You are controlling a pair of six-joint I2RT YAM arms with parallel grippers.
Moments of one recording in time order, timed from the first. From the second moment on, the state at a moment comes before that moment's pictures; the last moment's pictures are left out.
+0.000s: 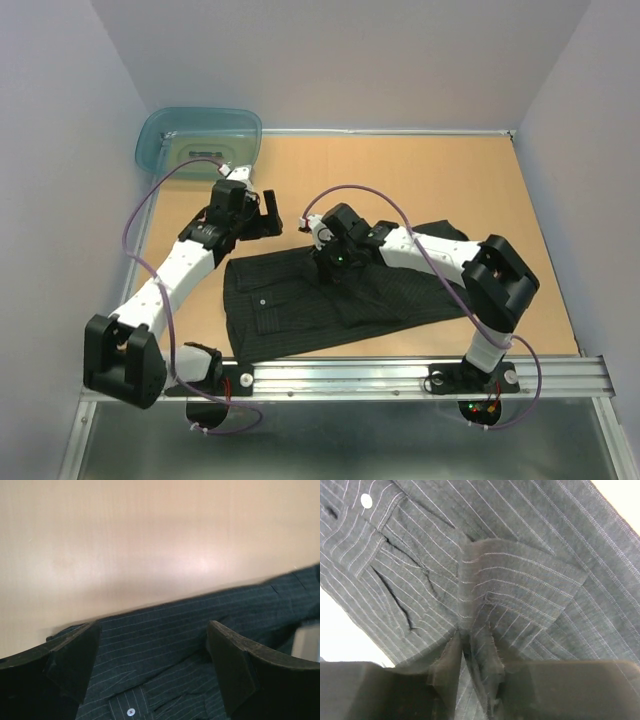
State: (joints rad) left arm -0.34 1.29 0.97 -0.42 -0.04 -0.42; right arm 0.85 1.77 1.21 -0.38 -0.33 0.06
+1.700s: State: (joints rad) left arm -0.46 1.04 0.72 -0.27 0.94 0.35; right arm 0.85 1.43 1.16 -0.49 -0.44 -0.08
